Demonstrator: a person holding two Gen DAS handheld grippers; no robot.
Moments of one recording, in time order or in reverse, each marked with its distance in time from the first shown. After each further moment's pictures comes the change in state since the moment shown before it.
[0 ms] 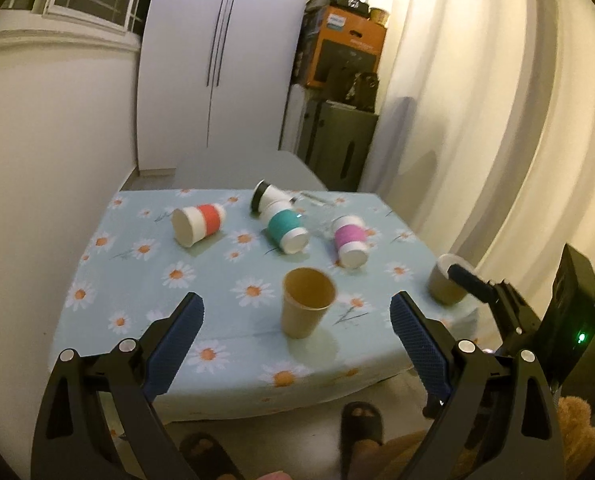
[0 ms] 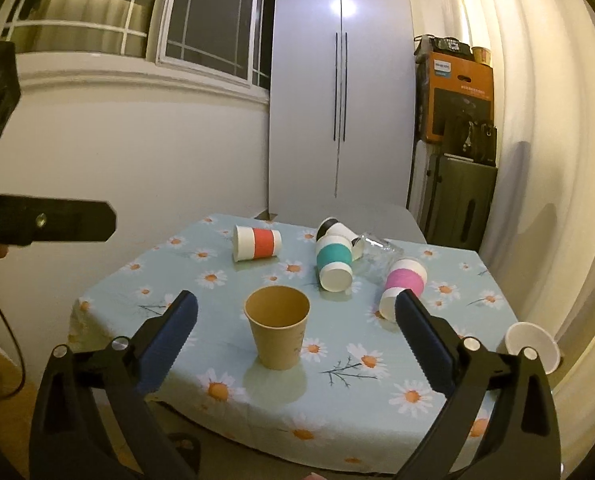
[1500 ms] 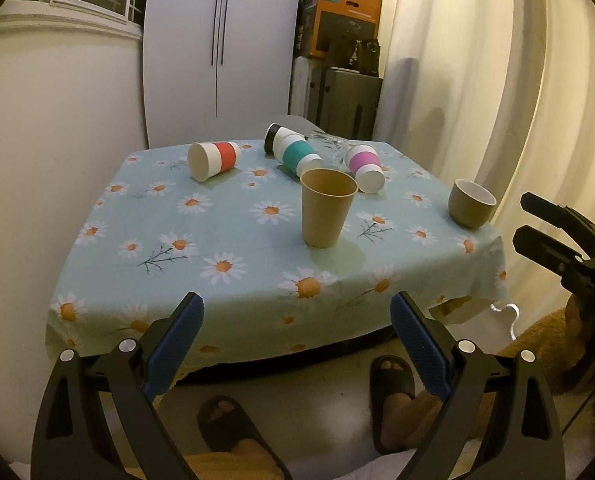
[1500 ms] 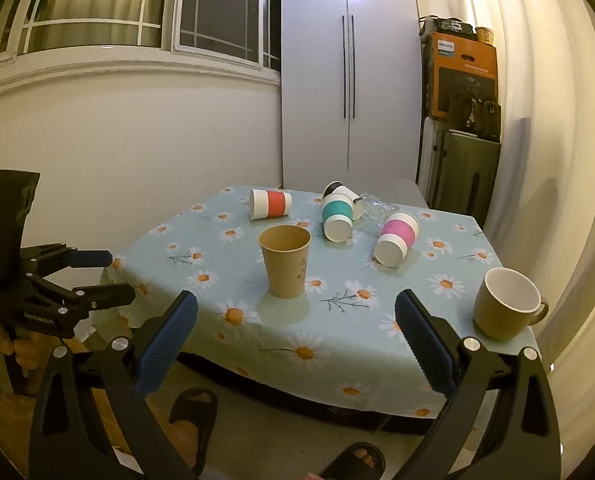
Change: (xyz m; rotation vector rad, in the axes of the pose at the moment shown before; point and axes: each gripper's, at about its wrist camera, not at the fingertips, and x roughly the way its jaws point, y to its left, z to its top) left arm 0.008 0.011 -0.109 0.071 0.067 0.070; right arm -0.058 -0.005 -0.046 0.000 0.078 0.053
